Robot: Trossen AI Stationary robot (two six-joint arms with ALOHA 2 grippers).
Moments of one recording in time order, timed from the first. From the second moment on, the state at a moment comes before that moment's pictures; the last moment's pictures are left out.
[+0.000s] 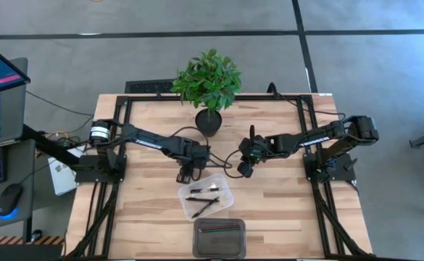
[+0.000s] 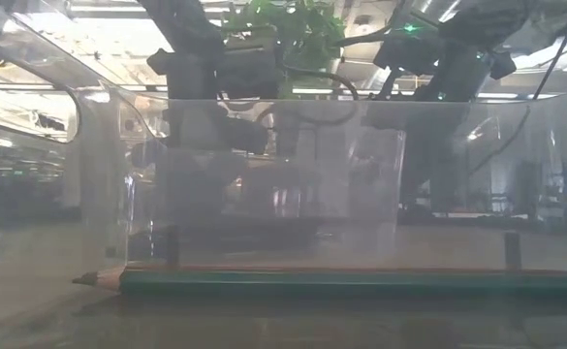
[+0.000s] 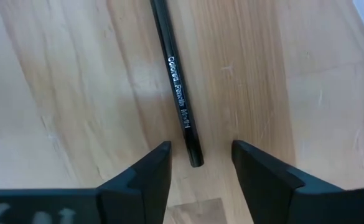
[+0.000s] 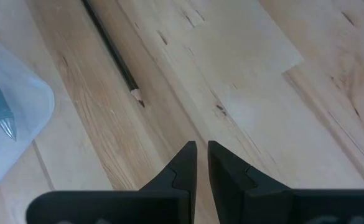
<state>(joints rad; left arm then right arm) 0.03 1.90 1.13 -0.63 -0.02 0.25 -0.01 1.51 0.74 -0.29 0.11 0.46</state>
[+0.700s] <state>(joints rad) 0.04 1.92 1.15 -0.64 0.00 0.19 -0.01 1.51 0.74 -0.29 0.11 0.46</state>
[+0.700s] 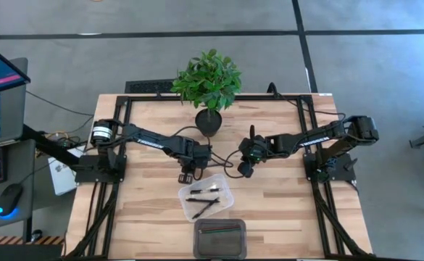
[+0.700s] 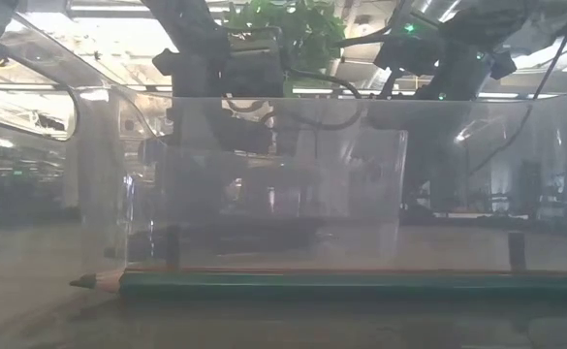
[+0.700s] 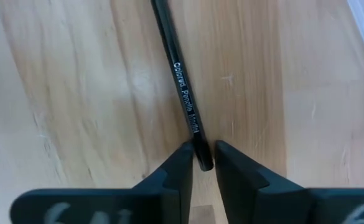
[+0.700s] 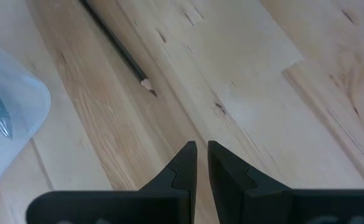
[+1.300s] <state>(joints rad) 0.05 1.92 1.15 -0.64 -0.01 0.17 -0.01 1.51 0.74 -0.31 0.11 0.46</state>
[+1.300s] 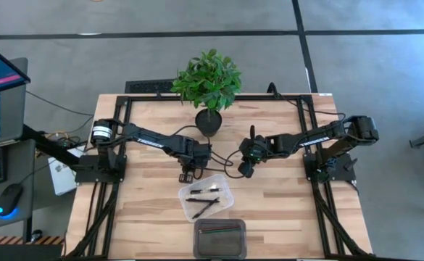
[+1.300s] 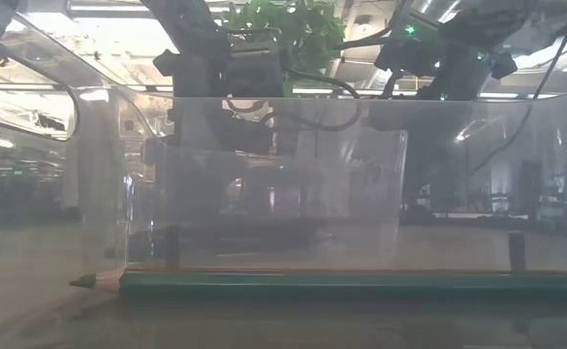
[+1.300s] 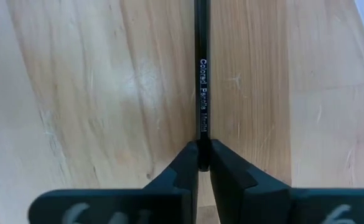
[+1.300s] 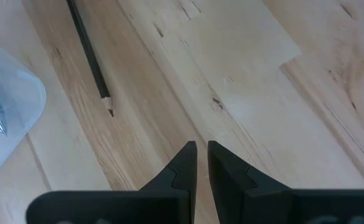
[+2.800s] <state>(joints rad) 0.05 1.89 1.12 -0.65 0.01 0.17 -0.01 1.51 0.74 -0.31 0.11 0.46</state>
